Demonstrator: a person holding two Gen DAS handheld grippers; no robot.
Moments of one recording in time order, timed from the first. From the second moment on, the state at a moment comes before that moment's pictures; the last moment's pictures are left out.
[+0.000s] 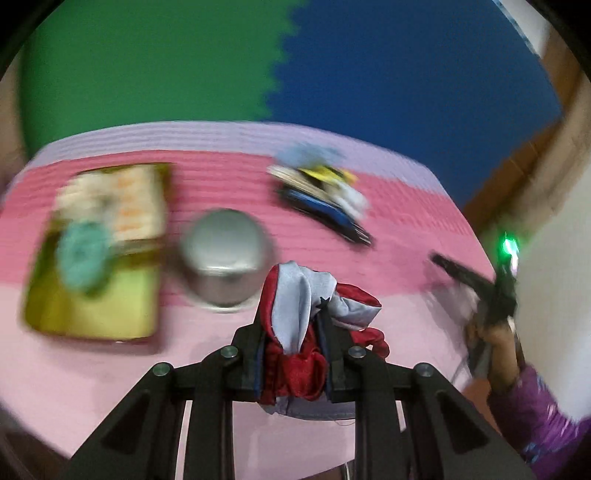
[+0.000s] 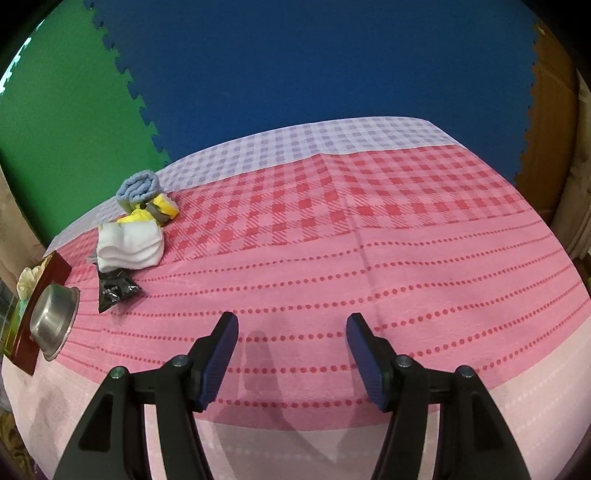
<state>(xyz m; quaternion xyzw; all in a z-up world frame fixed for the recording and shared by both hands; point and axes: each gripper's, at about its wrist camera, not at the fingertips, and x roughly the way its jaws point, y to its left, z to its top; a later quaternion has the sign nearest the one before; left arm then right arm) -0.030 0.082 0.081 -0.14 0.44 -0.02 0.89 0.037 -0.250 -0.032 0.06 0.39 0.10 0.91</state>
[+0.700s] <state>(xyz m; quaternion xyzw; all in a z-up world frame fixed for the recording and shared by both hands) -0.013 0.245 0.046 -0.06 0.43 0.17 0.89 0.040 -0.241 -0.033 0.03 0.40 0.08 0.91</state>
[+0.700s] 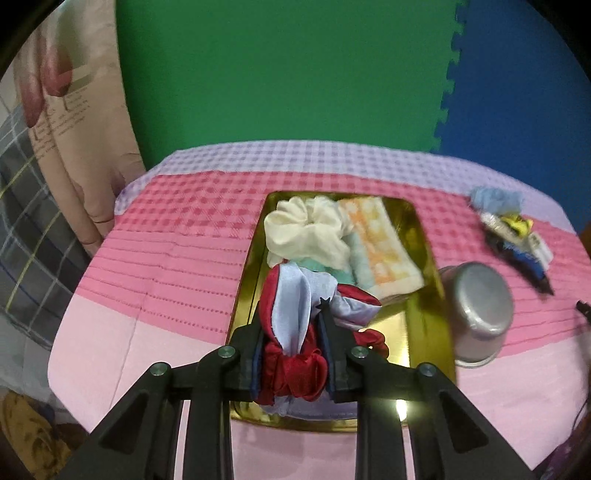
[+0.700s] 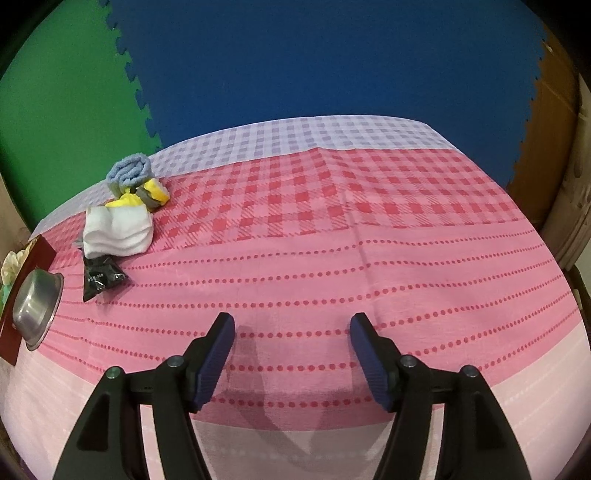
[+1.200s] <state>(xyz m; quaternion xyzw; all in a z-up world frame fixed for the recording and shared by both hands) -0.005 0.260 0.007 -0.06 0.45 0.19 0.87 0.041 -0.236 -0.034 0.01 0.41 0.08 0.91</state>
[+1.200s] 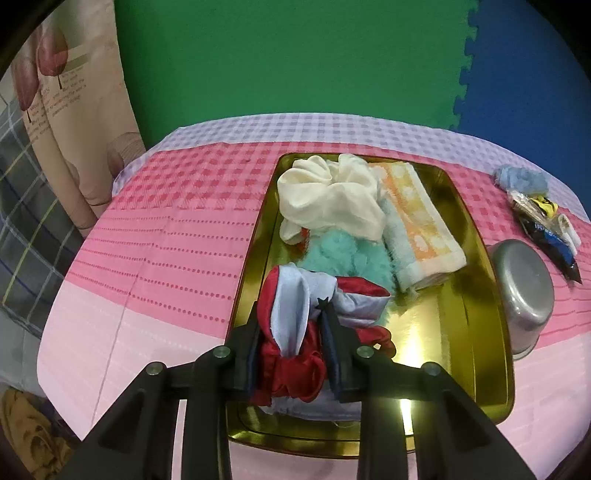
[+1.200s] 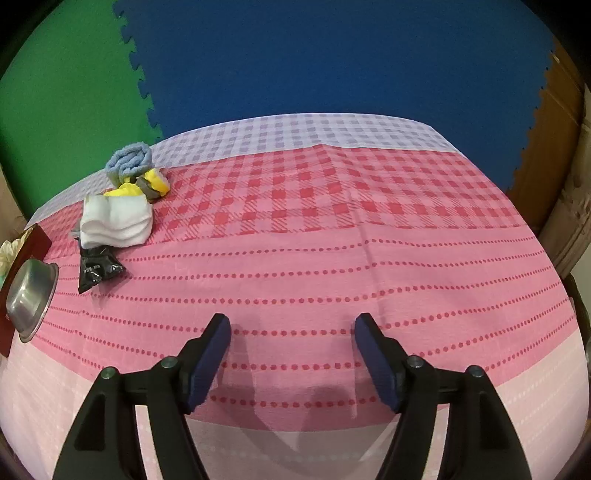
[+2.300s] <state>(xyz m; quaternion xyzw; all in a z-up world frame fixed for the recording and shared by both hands) -0.029 0.220 0.065 0.00 0.39 0.22 0.90 0.043 -0.235 -0.034 0.00 0.41 0.09 0.91</state>
